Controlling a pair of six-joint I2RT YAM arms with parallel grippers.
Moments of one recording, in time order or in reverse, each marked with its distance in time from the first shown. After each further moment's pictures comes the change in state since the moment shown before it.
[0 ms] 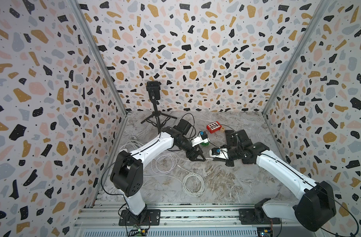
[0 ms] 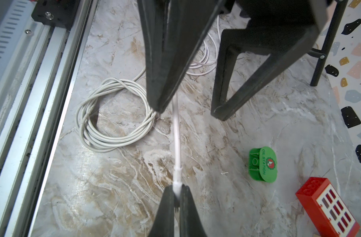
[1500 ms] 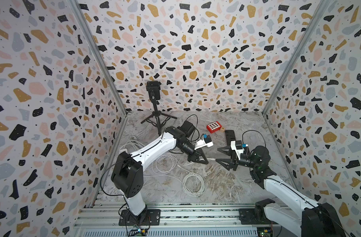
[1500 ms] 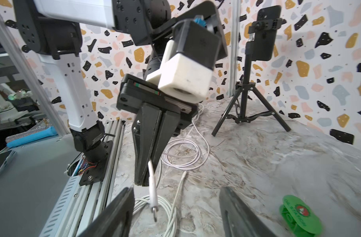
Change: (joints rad) left arm -0.035 -0.009 0.042 -0.163 0.159 0.065; right arm -0.187 -0.254 -0.596 1.301 -0.441 1.103
